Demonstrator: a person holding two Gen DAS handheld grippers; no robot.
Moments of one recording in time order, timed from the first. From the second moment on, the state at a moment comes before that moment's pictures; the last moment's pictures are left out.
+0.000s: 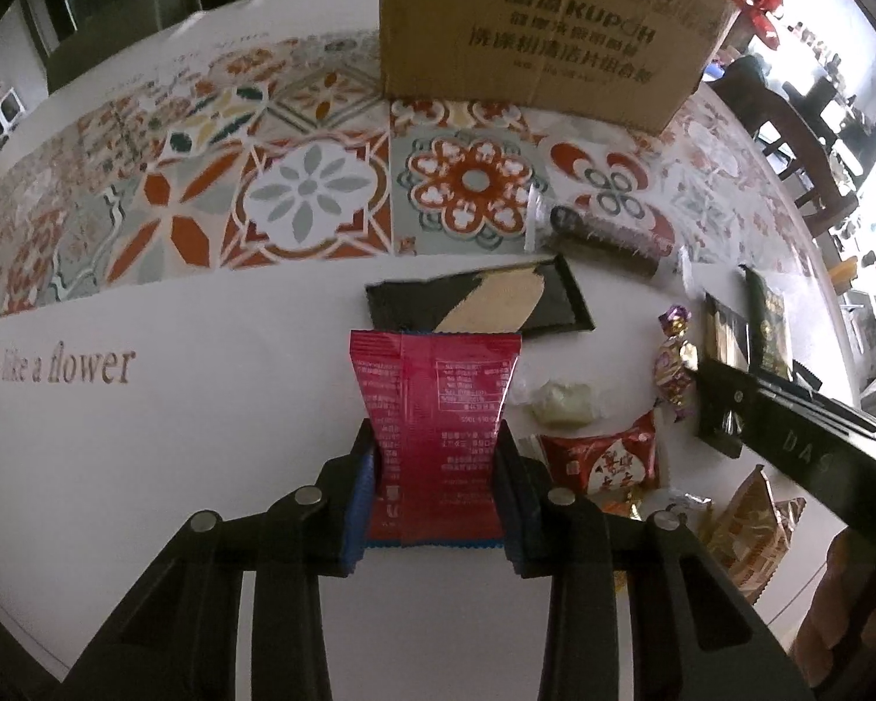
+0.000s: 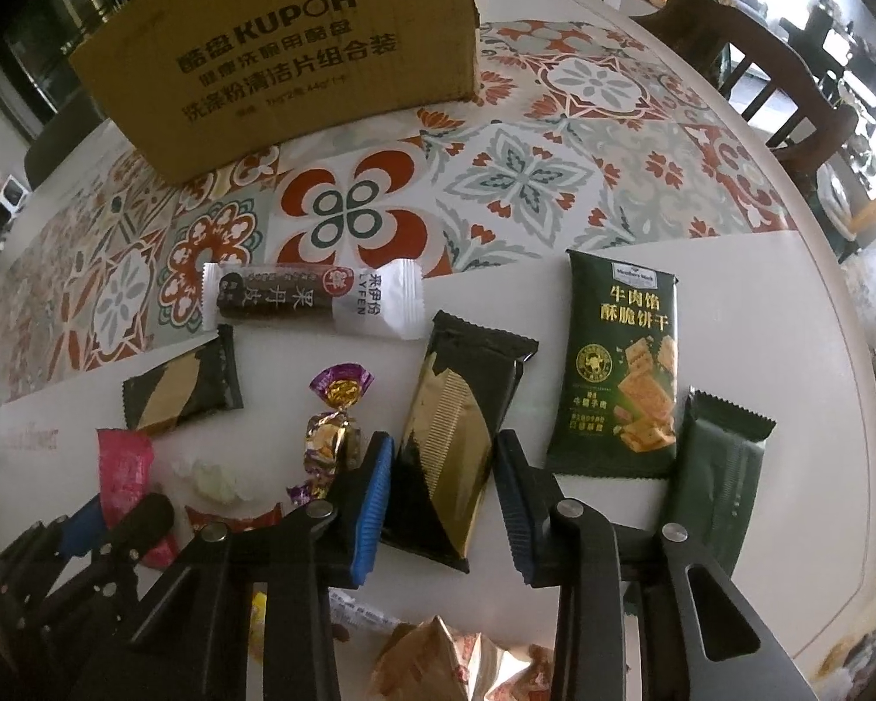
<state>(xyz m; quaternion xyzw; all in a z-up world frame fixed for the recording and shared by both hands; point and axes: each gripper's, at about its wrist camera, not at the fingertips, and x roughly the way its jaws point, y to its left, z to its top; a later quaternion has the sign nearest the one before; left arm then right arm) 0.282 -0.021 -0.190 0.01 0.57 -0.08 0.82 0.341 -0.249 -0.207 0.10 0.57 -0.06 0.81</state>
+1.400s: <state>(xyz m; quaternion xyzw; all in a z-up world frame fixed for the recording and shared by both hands) 0.379 -0.060 0.025 0.02 0.35 -0.13 0.93 0.405 -0.265 -0.001 0.09 0.36 0.06 0.93</state>
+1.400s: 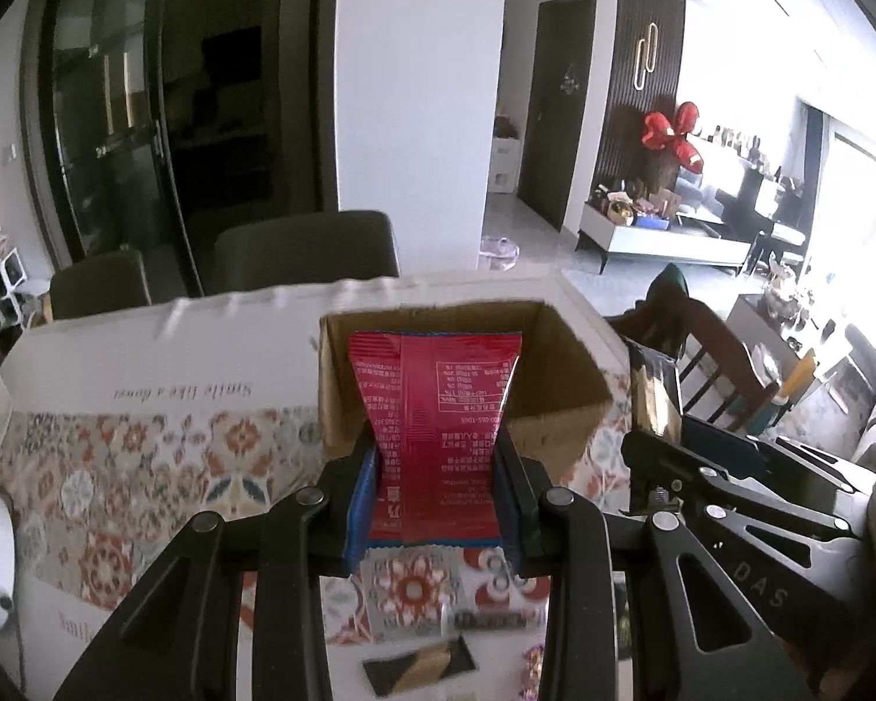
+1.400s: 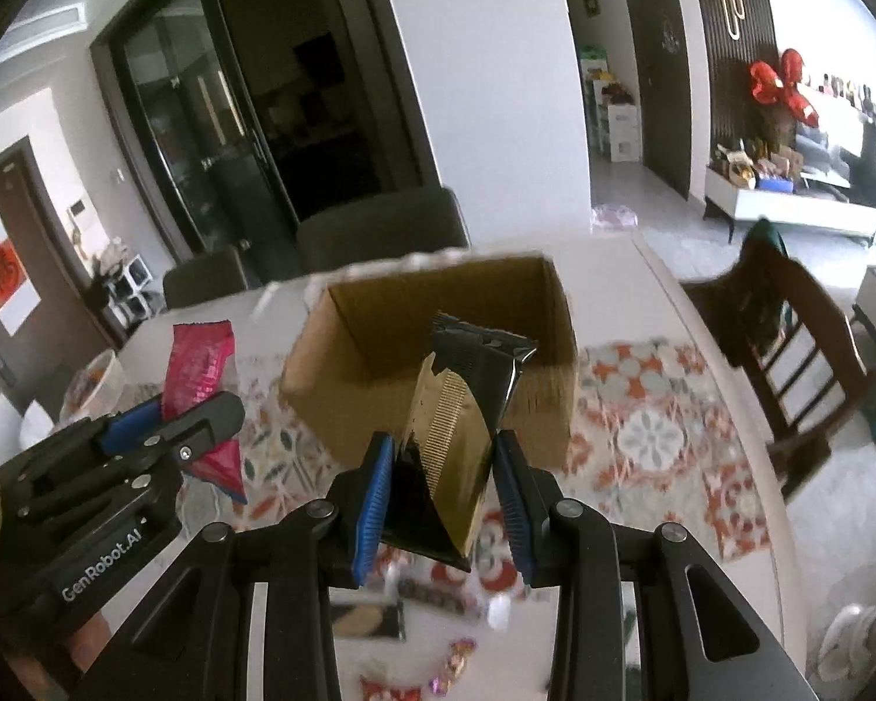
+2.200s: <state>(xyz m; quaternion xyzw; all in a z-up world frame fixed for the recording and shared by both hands) 0.511 -0.074 -0.020 0.01 0.42 -0.15 0.90 0.540 -0.265 -0.026 0.07 0.42 0.08 0.90</state>
